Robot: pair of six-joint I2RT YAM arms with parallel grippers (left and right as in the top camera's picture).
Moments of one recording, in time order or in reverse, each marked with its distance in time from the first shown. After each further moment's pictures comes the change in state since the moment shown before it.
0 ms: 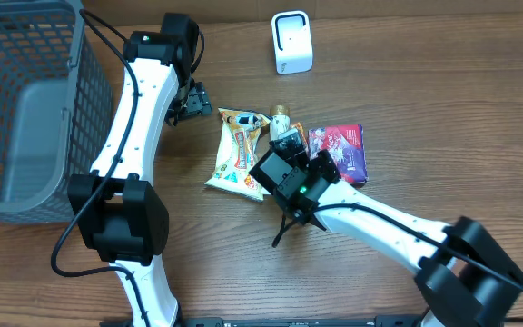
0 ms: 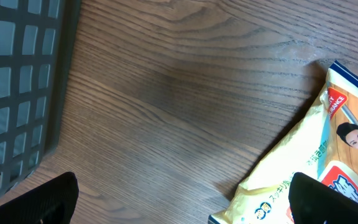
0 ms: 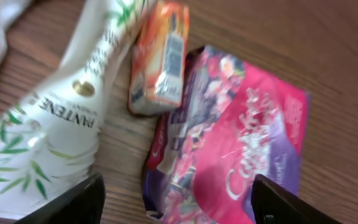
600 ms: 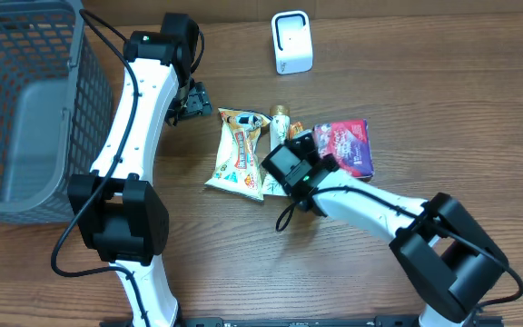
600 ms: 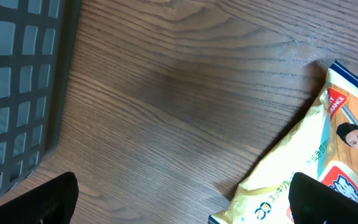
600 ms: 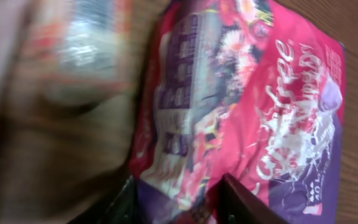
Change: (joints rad) left arm 0.000 0.000 0.000 0.000 0.000 0.000; right arm -0.107 0.106 -0.026 0.035 -0.010 0.013
